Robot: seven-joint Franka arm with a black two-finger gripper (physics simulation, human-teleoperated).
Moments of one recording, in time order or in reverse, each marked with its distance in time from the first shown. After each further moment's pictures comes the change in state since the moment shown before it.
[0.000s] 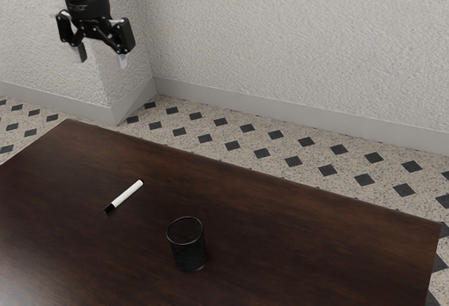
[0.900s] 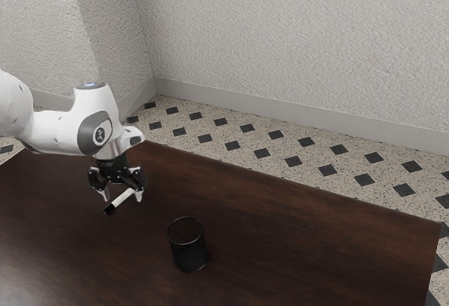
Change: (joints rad) arm 0.153 0.317 0.066 -0.643 -0.216 0.804 0.081
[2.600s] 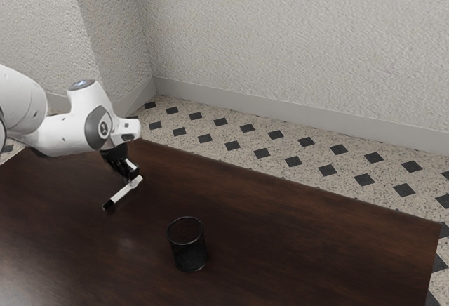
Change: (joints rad) arm 0.066 0.178 0.001 0.170 -0.174 0.159 0.744
